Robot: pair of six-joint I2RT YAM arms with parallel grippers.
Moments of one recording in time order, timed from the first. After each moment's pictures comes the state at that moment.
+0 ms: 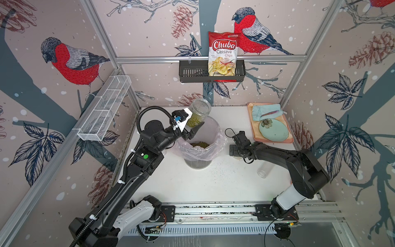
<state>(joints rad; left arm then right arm) -0.50 0.98 1.04 0.01 0.31 0.29 0.59 1.59 0.87 -0.36 0.28 0.50</state>
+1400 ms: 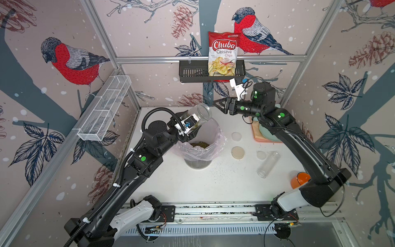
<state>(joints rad) -0.59 0.96 1.11 -0.21 0.06 0.63 0.63 1.53 1.78 -0.48 -0.51 0.45</state>
